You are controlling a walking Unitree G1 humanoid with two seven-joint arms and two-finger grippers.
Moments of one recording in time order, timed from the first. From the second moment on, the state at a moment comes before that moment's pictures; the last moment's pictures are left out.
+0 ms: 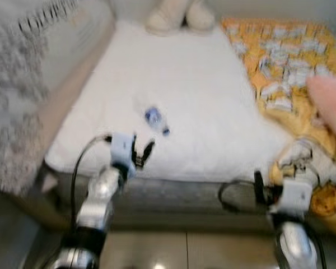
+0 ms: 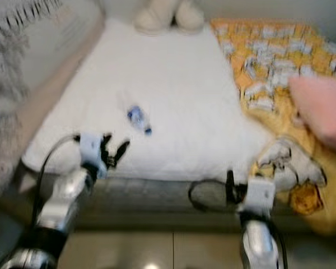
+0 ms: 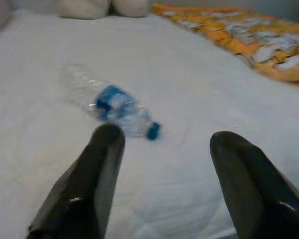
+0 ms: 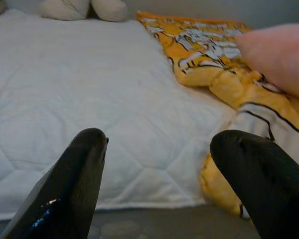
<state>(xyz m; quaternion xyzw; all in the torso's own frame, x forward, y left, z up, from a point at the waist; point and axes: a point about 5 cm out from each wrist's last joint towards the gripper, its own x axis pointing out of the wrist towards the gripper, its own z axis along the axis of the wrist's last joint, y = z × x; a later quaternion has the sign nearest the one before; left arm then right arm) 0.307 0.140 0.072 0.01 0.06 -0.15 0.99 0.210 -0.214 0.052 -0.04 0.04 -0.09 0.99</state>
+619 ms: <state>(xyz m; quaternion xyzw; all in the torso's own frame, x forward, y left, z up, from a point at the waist) 0.306 0.160 0.061 -0.04 0.09 -0.05 0.99 0.222 -0.206 0.049 -0.04 0.06 -0.01 1.00</state>
